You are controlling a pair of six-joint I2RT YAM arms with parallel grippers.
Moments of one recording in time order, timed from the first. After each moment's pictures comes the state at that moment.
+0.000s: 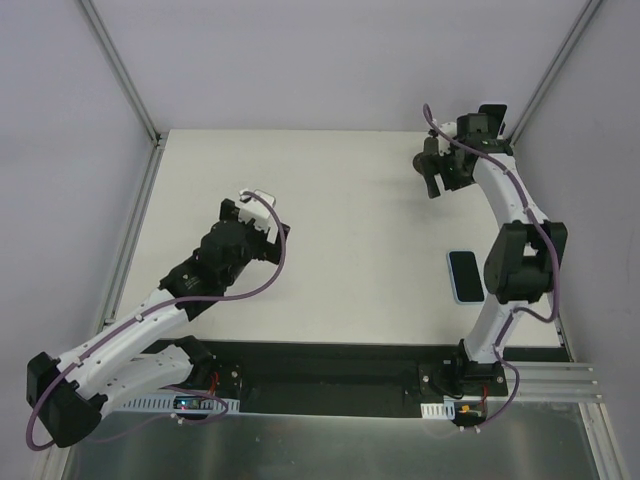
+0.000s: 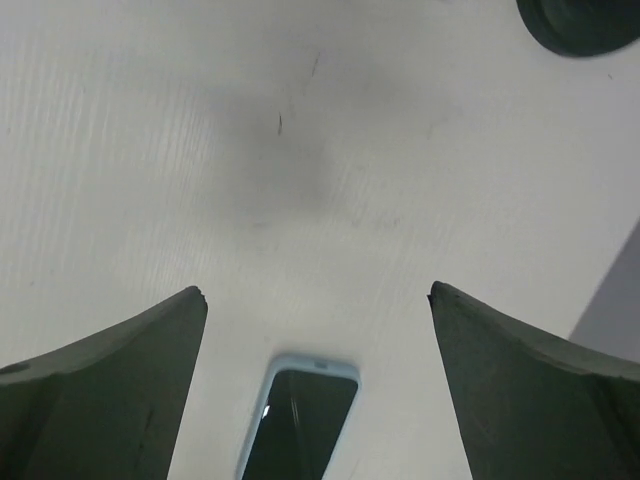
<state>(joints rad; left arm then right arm) -0.71 0.89 0.71 -0.17 -0.36 0.03 0.06 1.95 1.72 -0.80 -0.04 -0.35</state>
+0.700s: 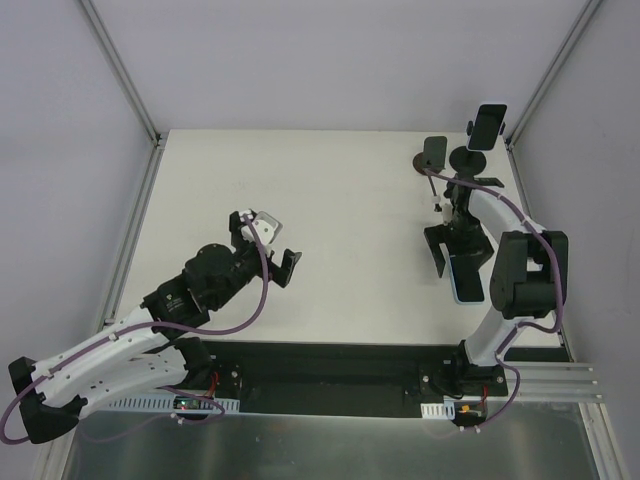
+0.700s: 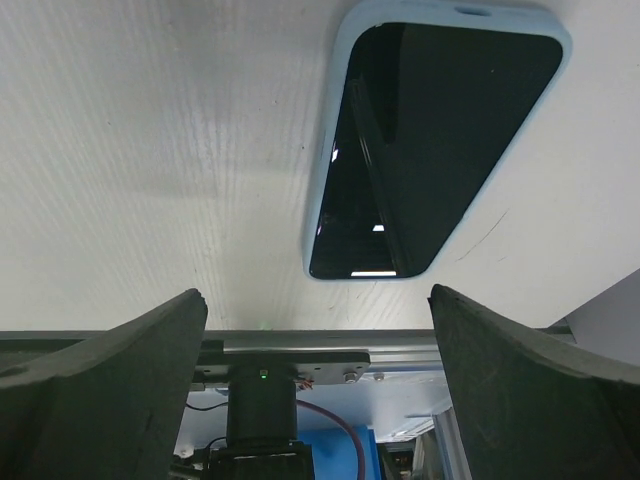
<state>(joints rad) -0.94 0.71 0.71 -0.20 -0.31 0.03 0.06 1.74 1.27 -1.16 0.09 -0.13</state>
